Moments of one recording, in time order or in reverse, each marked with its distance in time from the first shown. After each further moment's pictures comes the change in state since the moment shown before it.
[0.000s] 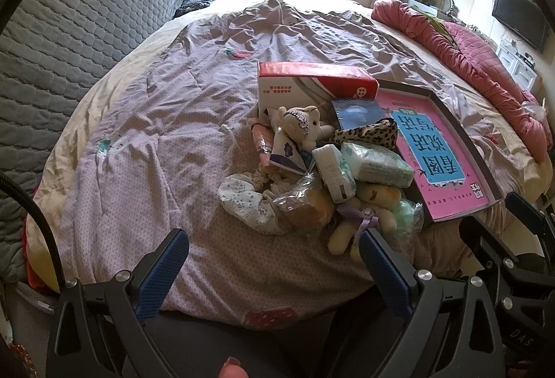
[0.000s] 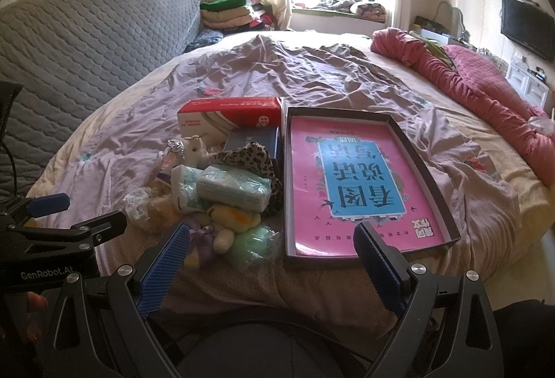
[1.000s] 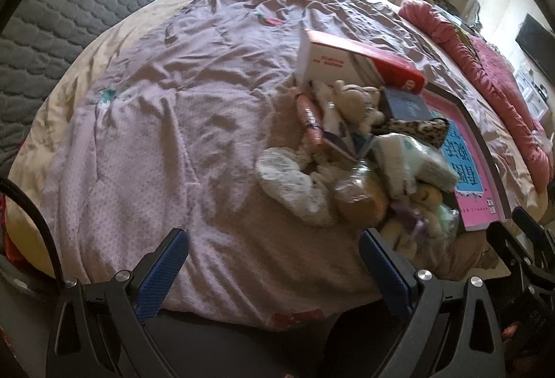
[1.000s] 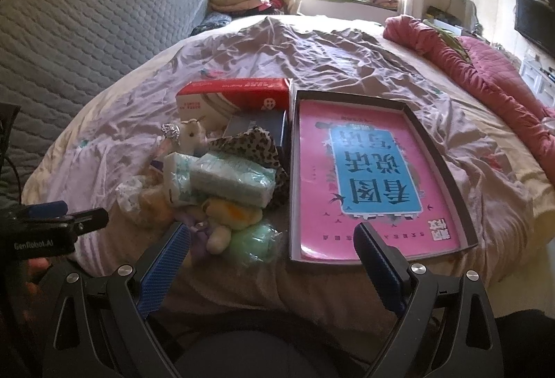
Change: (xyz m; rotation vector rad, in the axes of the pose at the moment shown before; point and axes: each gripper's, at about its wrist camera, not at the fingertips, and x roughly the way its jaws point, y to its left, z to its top) left arm 0.042 0.059 -0.007 -0.149 0.101 -0.040; right arm 0.035 -0.003 0.004 -0.021 0.073 0.039
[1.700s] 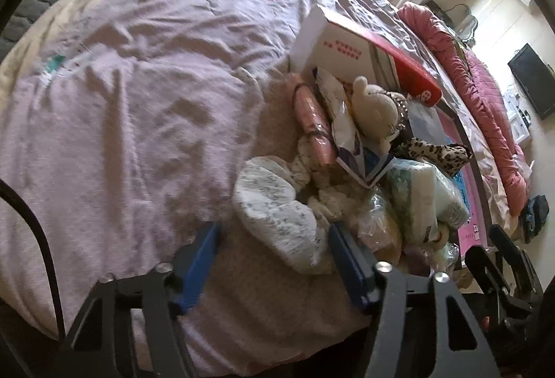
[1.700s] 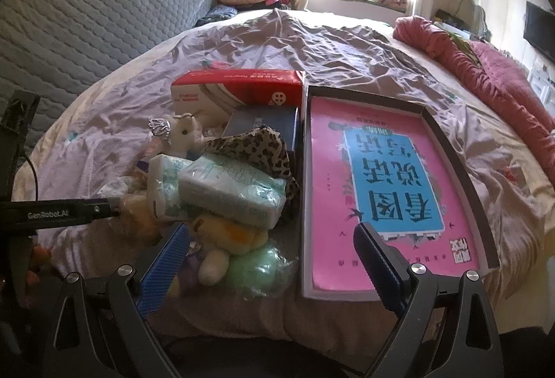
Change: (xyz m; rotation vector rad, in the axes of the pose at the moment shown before) left arm 0.067 0.010 0.029 -0.092 0.090 -0.170; right arm 0.046 0.009 0.013 -0.043 0.011 0.009
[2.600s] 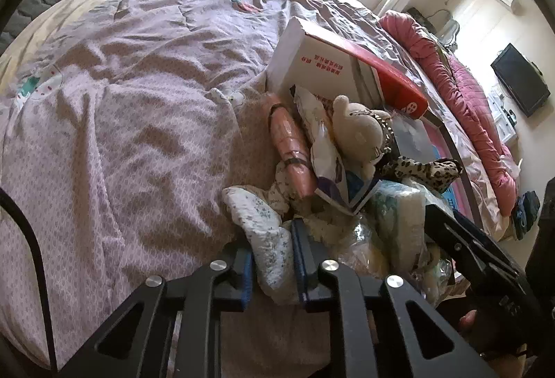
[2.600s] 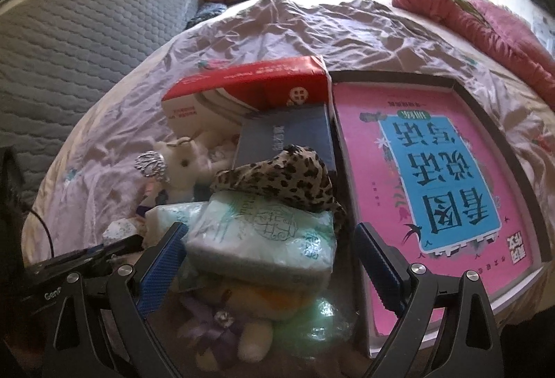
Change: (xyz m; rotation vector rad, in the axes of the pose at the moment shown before) left arm 0.011 -0.005 0.015 0.042 -0.070 -0.069; right arm 0.055 0.006 0.028 0.185 0.070 0.085
